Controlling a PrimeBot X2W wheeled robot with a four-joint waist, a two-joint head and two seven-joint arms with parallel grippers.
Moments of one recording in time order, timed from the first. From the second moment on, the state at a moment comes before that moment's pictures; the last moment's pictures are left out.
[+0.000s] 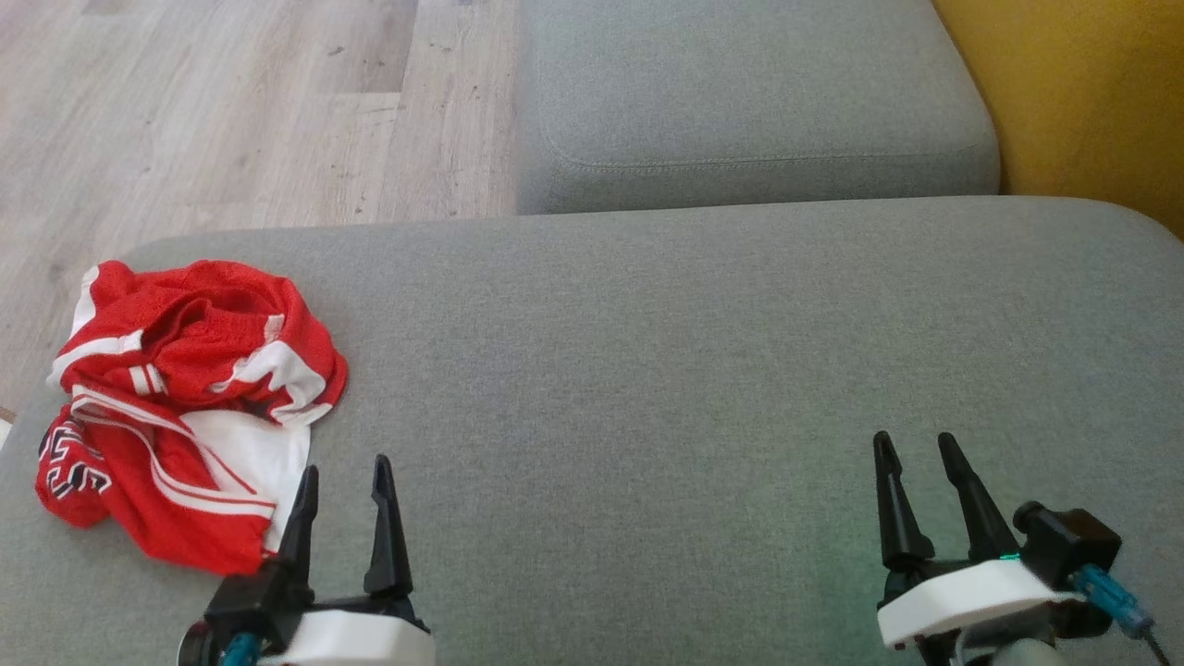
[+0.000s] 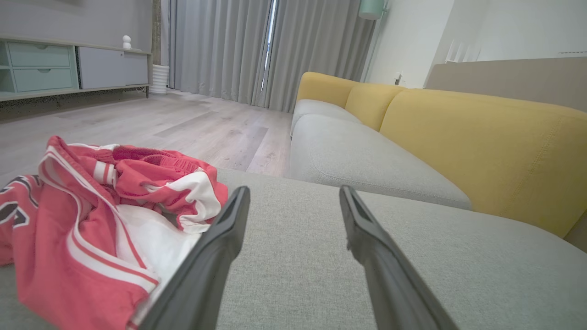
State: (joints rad) left arm 0.07 0.04 -0.18 0.17 -0.32 0.03 -0.19; right arm 0.06 -0.04 0.08 0.26 0.31 0.12 -0.19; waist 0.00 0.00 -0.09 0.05
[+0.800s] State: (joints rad) left arm 0.10 0.05 -0.21 0.20 -0.11 0.04 -0.25; right arm 0.09 -0.04 0.07 0.31 0.10 0.12 -0.25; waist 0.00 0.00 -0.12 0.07
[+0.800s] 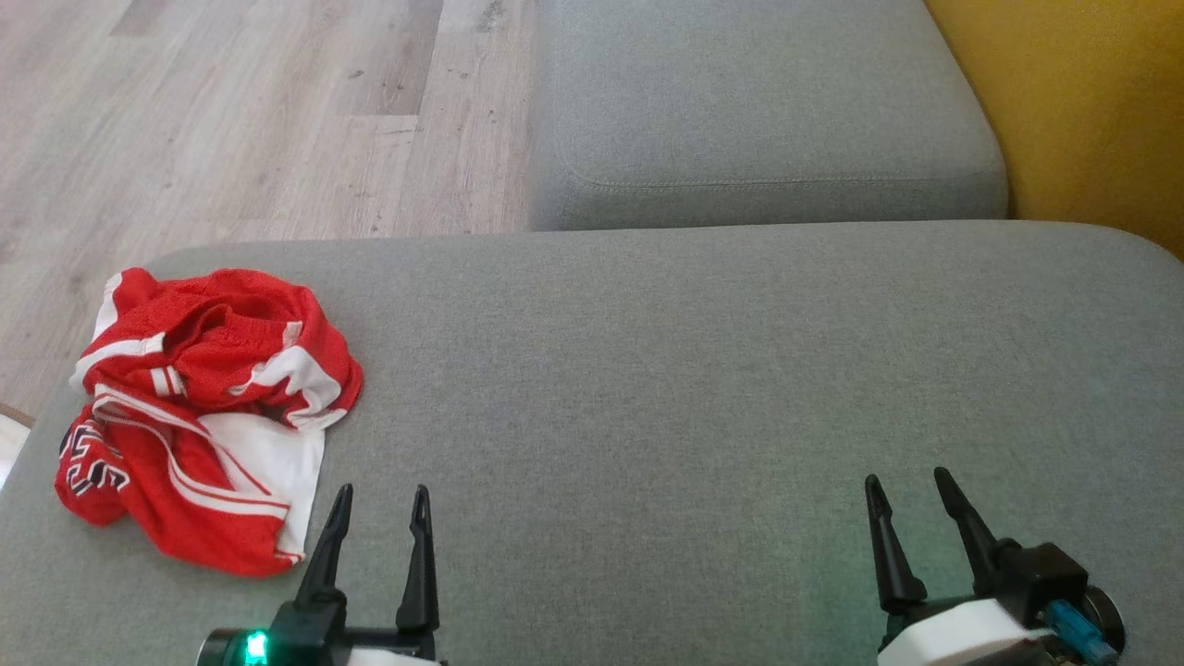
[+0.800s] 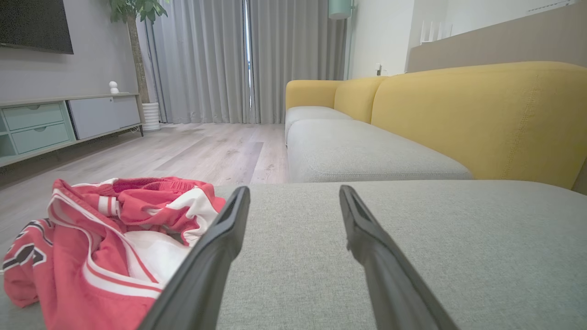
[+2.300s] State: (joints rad) left arm 0.09 0.05 -0.12 0.20 -0.11 0.05 -0.25; right arm 0.09 -0.04 0.06 0.29 0.10 0.12 -0.25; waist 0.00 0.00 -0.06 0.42
